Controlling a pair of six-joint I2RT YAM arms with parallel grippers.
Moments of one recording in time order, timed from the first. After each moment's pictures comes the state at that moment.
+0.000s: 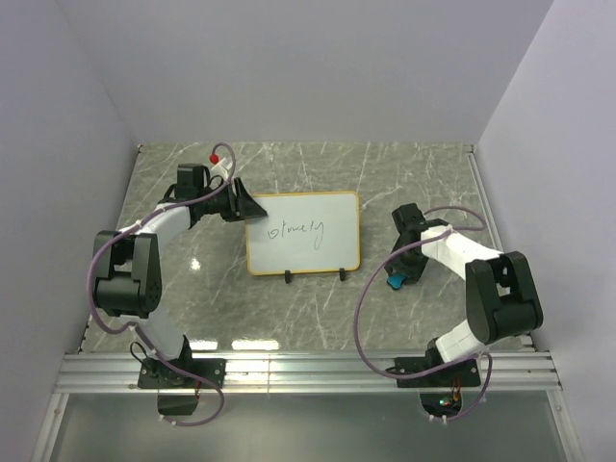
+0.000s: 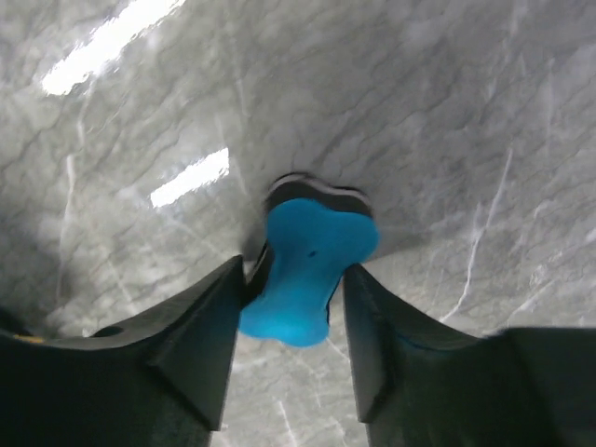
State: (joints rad) left arm -0.08 1.70 1.06 -0.05 0.88 -0.38; right arm 0.23 1.53 0.84 -0.69 0.14 0.75
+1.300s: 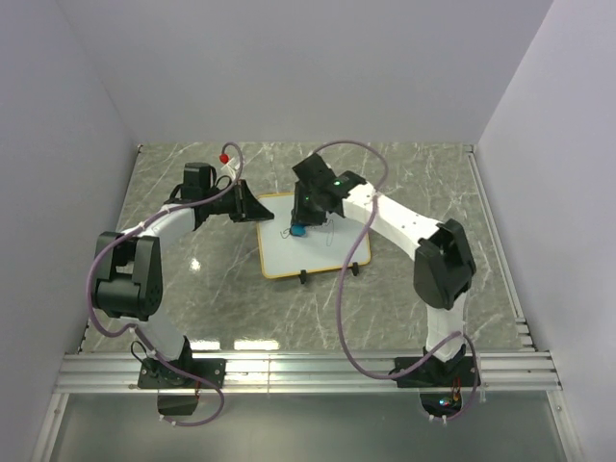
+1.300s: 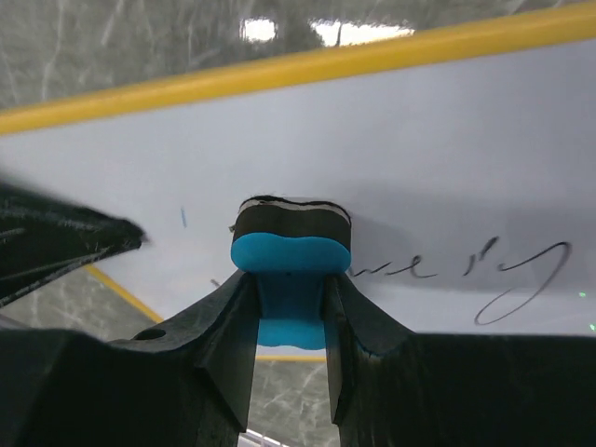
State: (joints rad) left arm -0.13 1.69 1.05 -0.02 1.00 -0.41; right arm 0.70 1.89 1.66 -0.70 0.03 0.72
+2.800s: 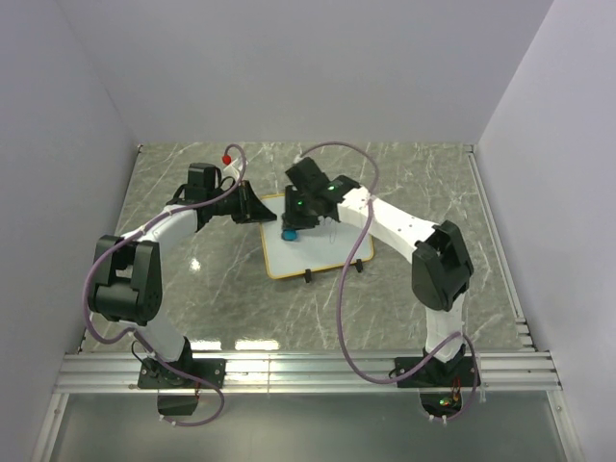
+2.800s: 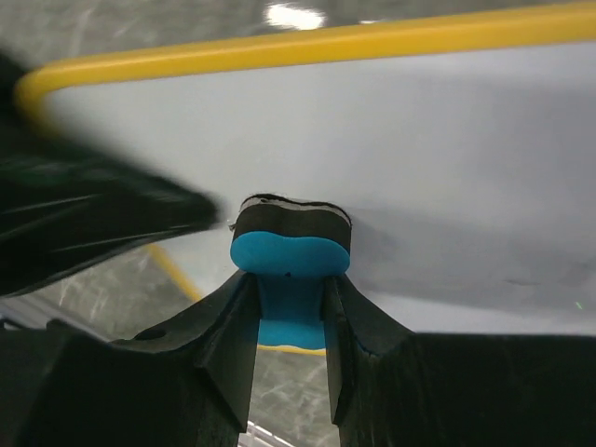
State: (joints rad) left arm -0.17 1.66 1.05 -0.07 0.88 -0.43; right arm 0.74 1.92 1.66 -0.67 -0.02 0.66
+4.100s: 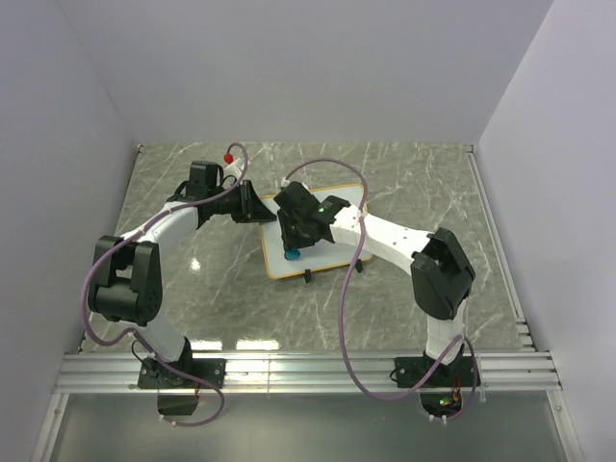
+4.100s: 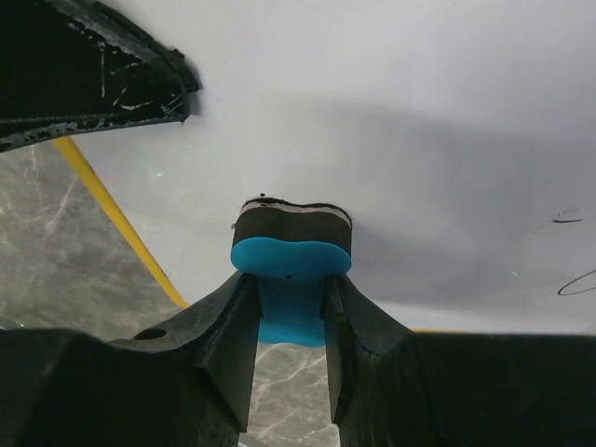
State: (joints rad) left arm -0.18 1.65 1.09 -0.16 0.84 -0.39; right arm 0.86 1.88 1.54 -0.64 0.10 0.56
